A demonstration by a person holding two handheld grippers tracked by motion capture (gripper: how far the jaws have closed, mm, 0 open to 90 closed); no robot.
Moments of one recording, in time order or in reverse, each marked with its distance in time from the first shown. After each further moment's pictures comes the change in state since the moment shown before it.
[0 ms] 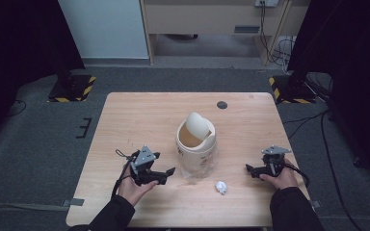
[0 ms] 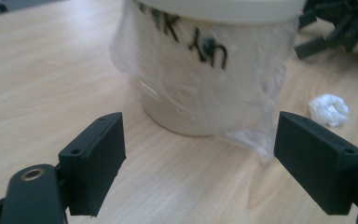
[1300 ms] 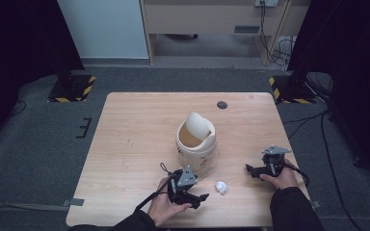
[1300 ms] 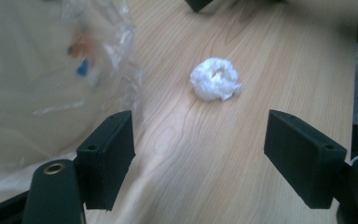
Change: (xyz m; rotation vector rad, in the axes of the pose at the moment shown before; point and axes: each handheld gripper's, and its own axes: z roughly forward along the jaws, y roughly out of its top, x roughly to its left) left arm -0.091 0.004 0.060 0.105 -0.211 0.138; right arm 0.000 0.000 0.000 0.000 0.001 -0.001
